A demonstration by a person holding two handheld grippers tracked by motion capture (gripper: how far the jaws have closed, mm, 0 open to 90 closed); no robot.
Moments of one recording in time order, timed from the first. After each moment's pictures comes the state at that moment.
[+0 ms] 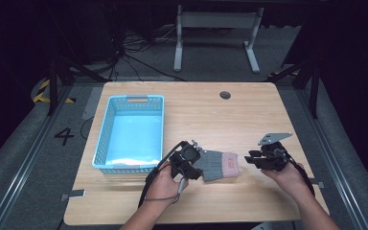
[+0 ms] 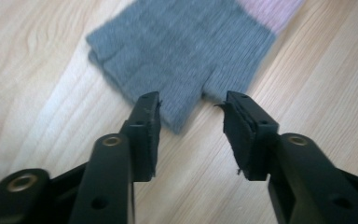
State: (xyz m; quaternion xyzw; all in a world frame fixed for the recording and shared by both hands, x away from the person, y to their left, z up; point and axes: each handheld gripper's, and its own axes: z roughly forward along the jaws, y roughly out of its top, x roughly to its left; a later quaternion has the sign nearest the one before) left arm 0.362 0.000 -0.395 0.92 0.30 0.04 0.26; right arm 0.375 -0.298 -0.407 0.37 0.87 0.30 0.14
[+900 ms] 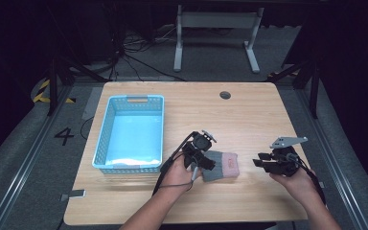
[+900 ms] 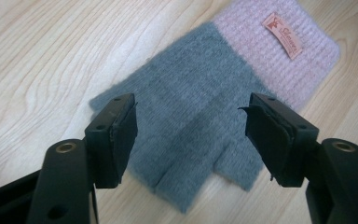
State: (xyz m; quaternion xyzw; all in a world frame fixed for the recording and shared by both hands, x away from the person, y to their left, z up) left arm 0.397 -0.036 -0.404 0.91 0.33 0.04 0.27; right arm 0.354 -0.319 -0.399 0.40 0.85 0.32 0.14
